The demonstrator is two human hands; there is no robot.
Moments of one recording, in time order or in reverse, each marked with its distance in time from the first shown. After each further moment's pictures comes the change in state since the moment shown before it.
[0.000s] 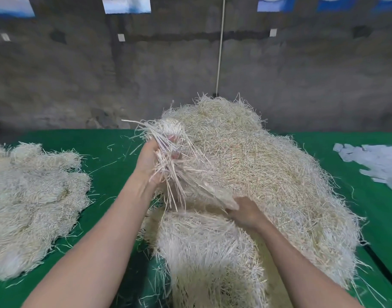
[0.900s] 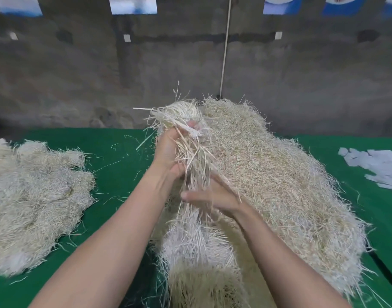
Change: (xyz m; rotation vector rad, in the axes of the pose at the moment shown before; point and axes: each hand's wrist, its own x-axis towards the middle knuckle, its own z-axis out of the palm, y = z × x) left_hand -0.016 0.013 0.039 -0.133 -0.164 0.000; right_hand -0.017 -0.095 0.008 0.378 -0.343 -0.438
